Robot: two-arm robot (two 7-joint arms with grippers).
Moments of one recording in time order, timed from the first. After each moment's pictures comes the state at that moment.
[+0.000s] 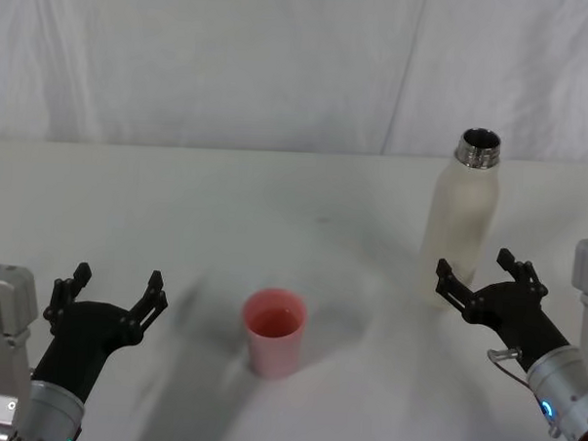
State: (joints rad) left arm 0.27 0.24 0.04 -1.85 -0.25 -0.02 -0.02; right arm 0.05 0.17 -0.19 -1.54 0.24 0.00 0.20
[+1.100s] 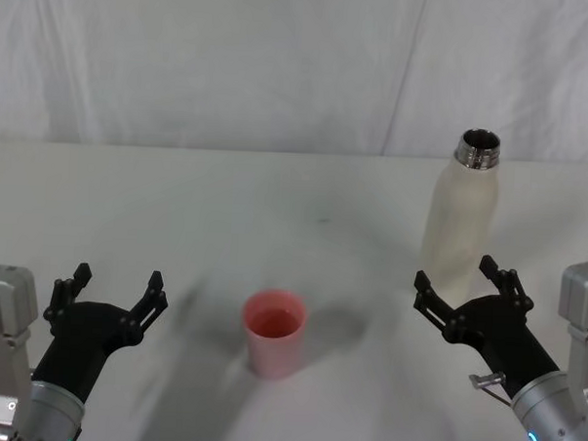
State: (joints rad) left arm 0.27 0.24 0.04 -1.85 -0.25 -0.02 -0.02; right arm -0.08 0.16 -0.22 -1.71 0.17 -0.04 0.18
